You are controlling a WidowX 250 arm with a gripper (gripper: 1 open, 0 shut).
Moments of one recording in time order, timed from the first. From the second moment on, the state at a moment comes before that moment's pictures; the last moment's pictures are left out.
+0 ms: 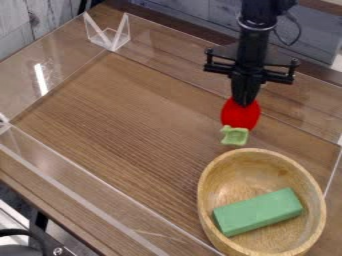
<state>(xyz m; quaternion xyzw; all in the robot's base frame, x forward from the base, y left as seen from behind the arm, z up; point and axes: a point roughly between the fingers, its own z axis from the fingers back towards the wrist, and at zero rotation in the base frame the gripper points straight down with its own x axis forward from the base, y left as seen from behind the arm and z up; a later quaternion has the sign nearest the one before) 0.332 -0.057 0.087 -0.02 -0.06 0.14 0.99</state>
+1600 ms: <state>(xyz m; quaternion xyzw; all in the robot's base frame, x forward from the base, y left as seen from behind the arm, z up) 0.362 -0.070 0.073 0.00 -0.08 0.15 0.99</state>
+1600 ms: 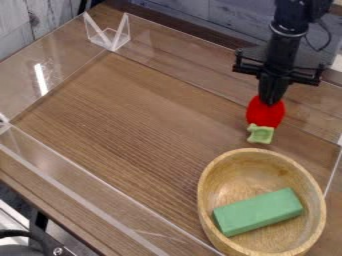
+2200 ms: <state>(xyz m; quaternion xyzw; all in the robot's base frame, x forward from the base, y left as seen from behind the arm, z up) 0.367 -0.051 0.067 0.00 -0.07 0.16 0.98</state>
